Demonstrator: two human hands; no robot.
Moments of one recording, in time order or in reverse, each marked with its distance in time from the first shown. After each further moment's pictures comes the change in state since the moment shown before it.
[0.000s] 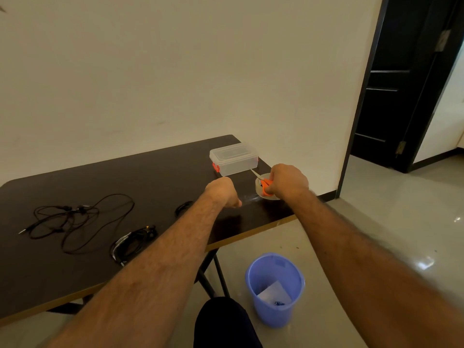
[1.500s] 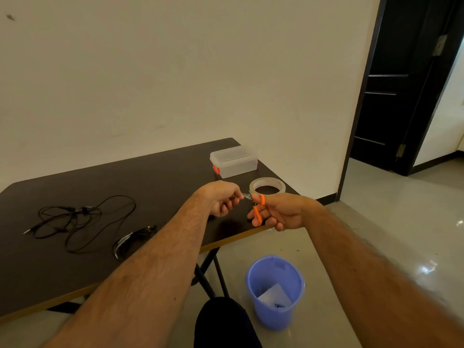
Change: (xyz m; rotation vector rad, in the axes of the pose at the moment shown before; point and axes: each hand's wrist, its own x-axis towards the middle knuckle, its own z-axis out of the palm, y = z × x) left_hand -0.019 -0.004 -0.011 -0.767 -0.331 -0.278; right_hand -0.043 0.017 0.006 0.992 -0.941 0.049
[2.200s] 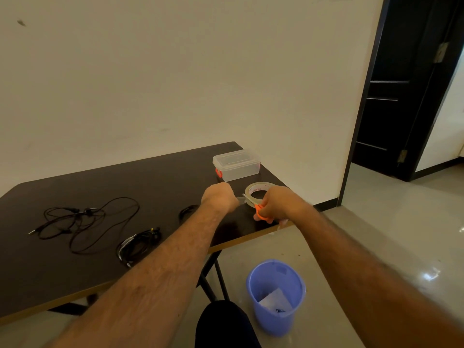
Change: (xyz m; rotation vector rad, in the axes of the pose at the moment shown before) left_hand 0.006 -0.005 0.005 0.808 0.476 0.299; right_hand 0.001 -0.028 0.022 -0.883 0.540 0.033
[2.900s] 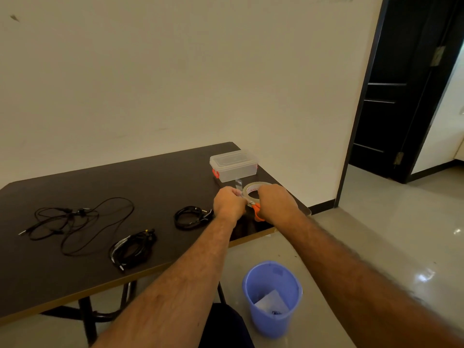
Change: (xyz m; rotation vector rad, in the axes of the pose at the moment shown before) left_hand 0.004 0.019 0.044 -0.925 0.152 -0.148; right_hand 0.009 -0.012 0.011 -0.280 0.217 0.022
